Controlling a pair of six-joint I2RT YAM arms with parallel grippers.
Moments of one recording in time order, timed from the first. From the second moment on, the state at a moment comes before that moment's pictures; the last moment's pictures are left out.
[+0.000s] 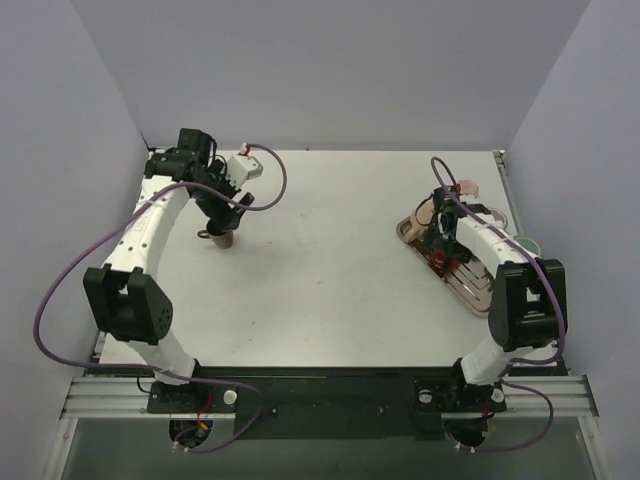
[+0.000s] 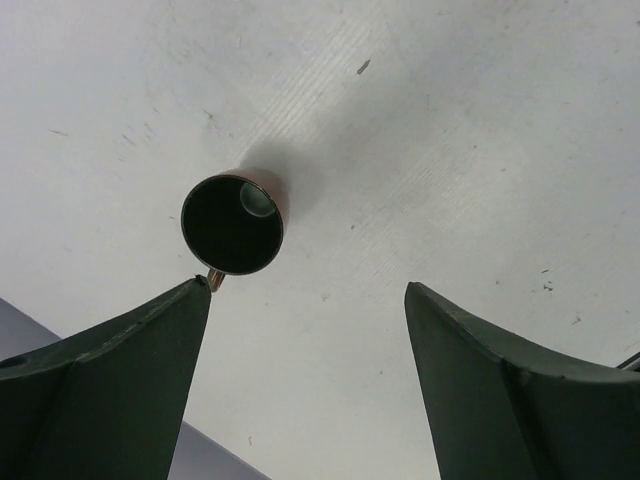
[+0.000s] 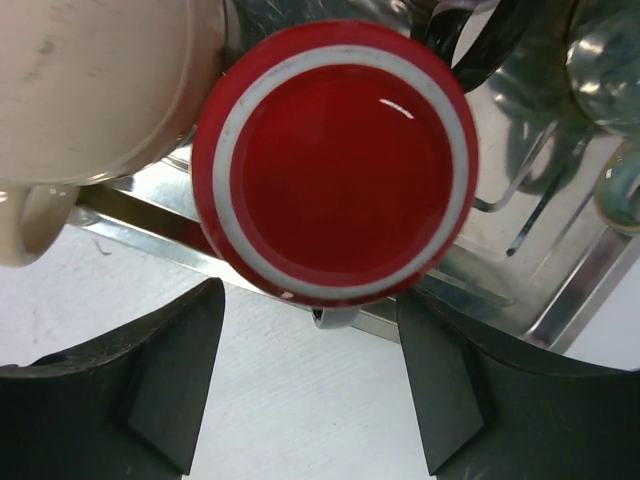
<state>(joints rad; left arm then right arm) -0.15 1.75 1.70 -1.10 0.23 0.67 0.11 1.60 1.10 -0.67 0.39 0.48</state>
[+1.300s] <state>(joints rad) -0.23 1.34 1.53 -0.75 1.04 -0.07 0.70 1.04 1.23 -0.66 0.35 0.39</state>
